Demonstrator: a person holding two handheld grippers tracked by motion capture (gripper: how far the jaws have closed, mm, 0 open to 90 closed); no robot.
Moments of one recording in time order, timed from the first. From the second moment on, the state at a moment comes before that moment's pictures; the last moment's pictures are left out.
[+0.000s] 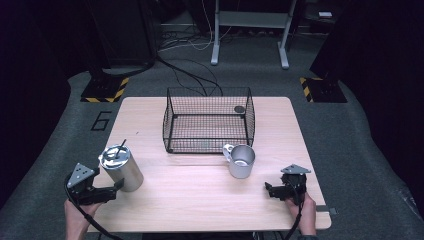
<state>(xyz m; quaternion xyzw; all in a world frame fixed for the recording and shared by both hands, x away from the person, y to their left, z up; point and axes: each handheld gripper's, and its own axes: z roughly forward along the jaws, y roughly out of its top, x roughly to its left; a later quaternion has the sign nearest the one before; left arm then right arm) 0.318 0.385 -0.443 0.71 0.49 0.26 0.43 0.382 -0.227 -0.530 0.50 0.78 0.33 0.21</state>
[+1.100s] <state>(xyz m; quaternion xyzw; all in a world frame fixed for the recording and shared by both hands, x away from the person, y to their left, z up) 0.354 0.366 -0.428 0.70 0.49 0.29 0.44 0.382 -0.227 -0.530 0.50 0.78 0.33 0.21</state>
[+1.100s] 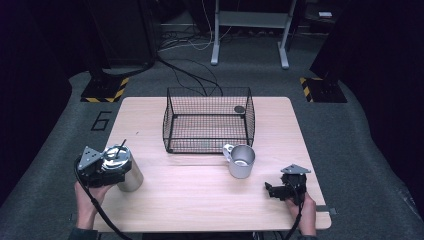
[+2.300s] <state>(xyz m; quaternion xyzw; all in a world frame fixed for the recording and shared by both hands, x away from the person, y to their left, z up) 0.356 0.360 -0.429 0.70 0.48 0.30 0.44 0.382 -0.227 -0.530 0.50 0.77 0.33 0.21</state>
